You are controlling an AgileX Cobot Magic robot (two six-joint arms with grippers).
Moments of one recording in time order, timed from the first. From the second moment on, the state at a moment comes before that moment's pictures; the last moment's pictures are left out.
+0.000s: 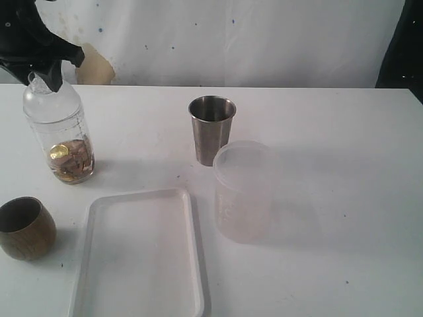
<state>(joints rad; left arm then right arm) -0.22 1.84 -1.77 0.09 1.22 0.01 0.08 0.01 -0.01 -0.04 0.24 0.17</state>
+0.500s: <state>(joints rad) -0.11 1.87 -1.78 -0.16 1.20 0.08 0.08 0.01 -0.01 -0.04 0.24 0.17</state>
